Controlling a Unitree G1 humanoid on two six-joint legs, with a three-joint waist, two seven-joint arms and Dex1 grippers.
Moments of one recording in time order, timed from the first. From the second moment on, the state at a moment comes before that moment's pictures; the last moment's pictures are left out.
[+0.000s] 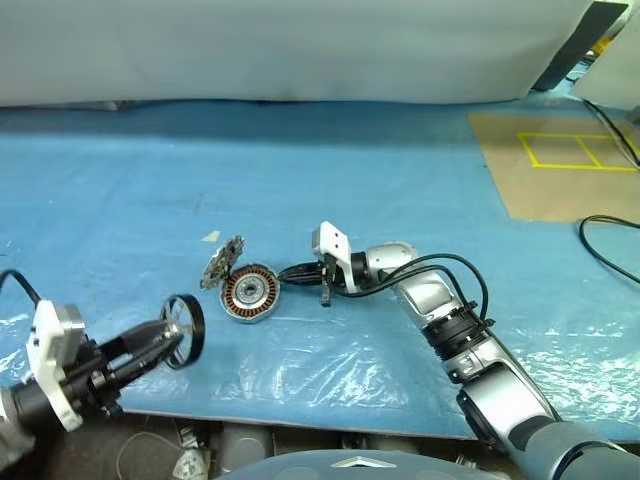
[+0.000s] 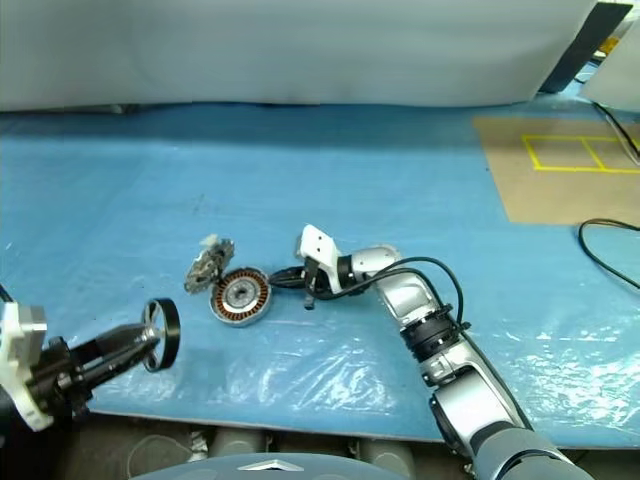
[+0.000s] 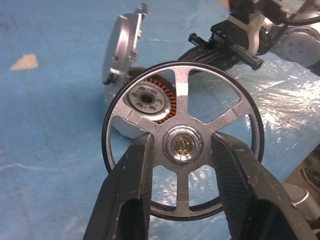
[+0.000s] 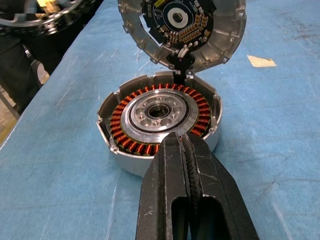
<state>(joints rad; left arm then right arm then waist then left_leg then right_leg) 0.68 0.61 0.68 -0.70 -0.90 0.63 -0.93 -0.59 -0.24 0.39 0.28 0.15 0.24 1.12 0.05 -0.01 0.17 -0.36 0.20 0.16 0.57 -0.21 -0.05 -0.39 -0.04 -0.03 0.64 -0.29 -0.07</state>
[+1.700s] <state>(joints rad) 0.40 0.56 0.36 -0.53 -0.65 0.40 -0.72 -0.56 -0.28 0.41 0.33 0.09 0.20 1.15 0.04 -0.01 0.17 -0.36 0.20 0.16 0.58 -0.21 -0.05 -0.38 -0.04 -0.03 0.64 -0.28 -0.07</state>
